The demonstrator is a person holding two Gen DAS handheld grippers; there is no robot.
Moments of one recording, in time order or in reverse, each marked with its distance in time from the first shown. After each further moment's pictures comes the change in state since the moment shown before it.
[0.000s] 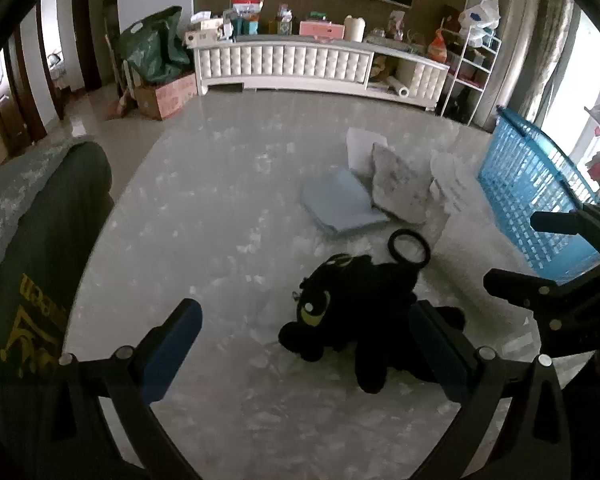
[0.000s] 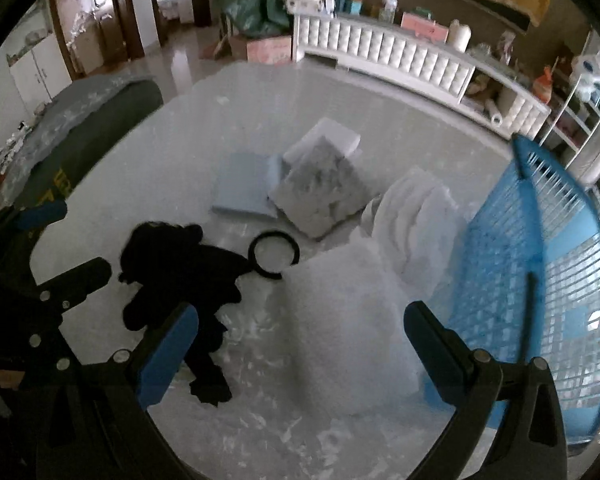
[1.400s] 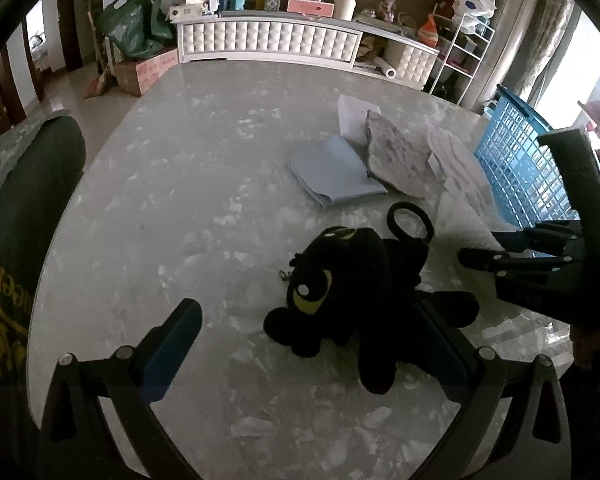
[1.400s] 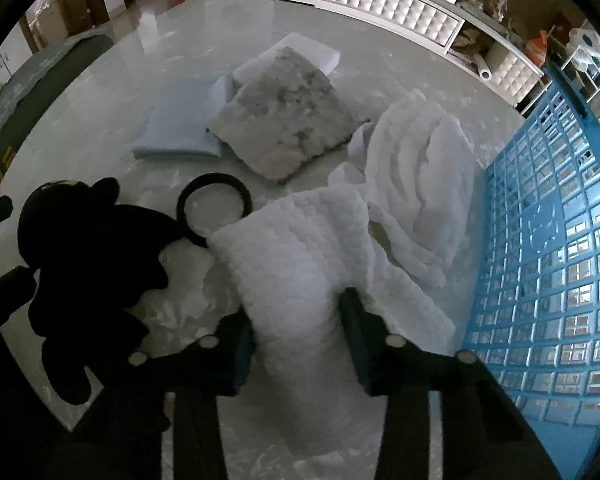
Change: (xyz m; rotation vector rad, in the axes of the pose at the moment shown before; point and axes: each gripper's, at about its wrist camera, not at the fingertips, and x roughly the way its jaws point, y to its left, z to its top) left arm 0.036 0.008 -0.010 -0.009 0.082 -0.086; right arm 0.055 0.010 -0.013 0.038 0.158 -0.083
